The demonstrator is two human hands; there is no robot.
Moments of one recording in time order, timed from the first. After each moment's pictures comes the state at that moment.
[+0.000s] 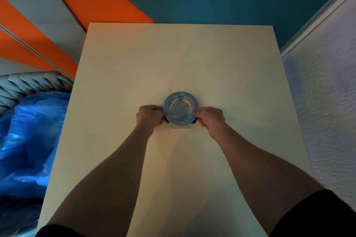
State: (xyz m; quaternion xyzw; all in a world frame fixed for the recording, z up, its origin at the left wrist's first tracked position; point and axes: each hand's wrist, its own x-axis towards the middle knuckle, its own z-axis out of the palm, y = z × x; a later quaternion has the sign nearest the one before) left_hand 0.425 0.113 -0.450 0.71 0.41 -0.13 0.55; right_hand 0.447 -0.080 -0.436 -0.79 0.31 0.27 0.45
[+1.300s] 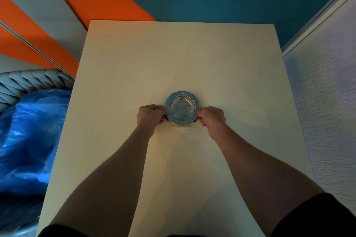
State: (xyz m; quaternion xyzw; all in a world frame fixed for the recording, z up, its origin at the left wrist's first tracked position) left_hand 0.419 0.109 -0.446 0.68 0.42 -0.12 0.59; right_hand 0.441 -0.078 -0.429 -0.80 0.31 0.25 0.45
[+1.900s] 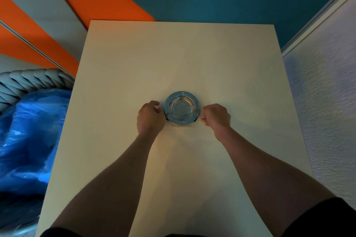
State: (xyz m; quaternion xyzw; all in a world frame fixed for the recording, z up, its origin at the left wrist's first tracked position) left_hand 0.404 0.101 -0.441 0.88 0.29 -0.05 0.38; right_hand 0.440 -0.095 -0.435 -0.81 0.28 0.20 0.48
